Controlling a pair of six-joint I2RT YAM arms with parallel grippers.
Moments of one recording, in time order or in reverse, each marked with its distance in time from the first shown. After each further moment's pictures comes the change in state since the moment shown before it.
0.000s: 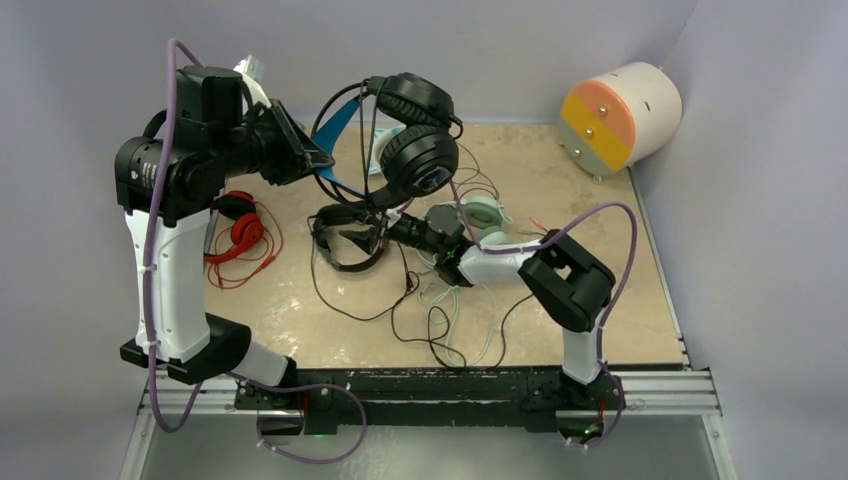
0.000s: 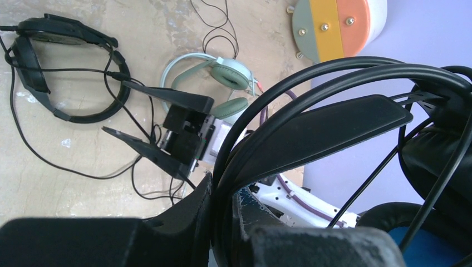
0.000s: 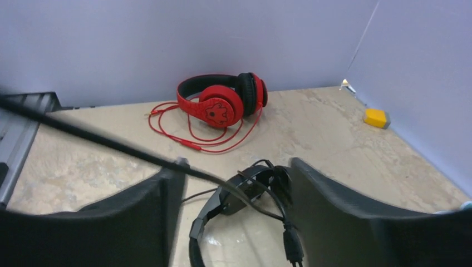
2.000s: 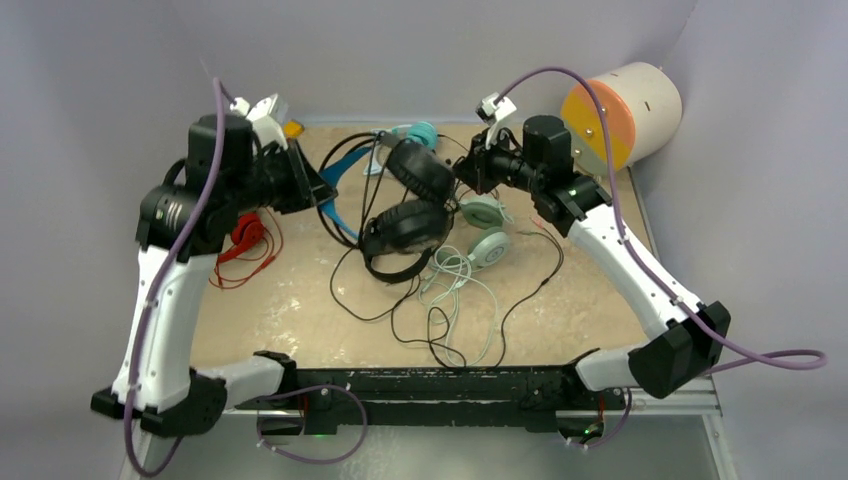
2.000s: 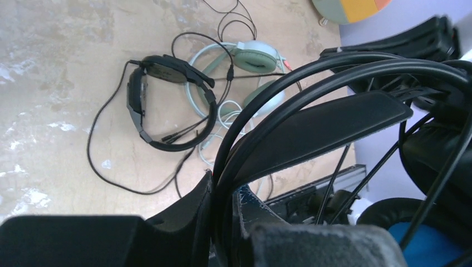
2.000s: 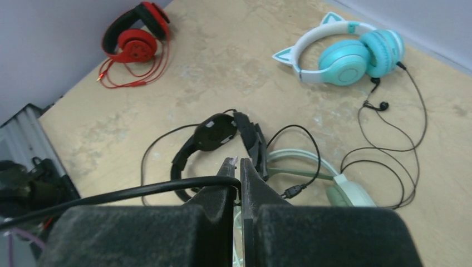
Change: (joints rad) left arm 0.006 -0.234 -0.512 0.284 0.070 0.221; right arm -0.396 -0.547 0.305 -1.354 0.043 0.131
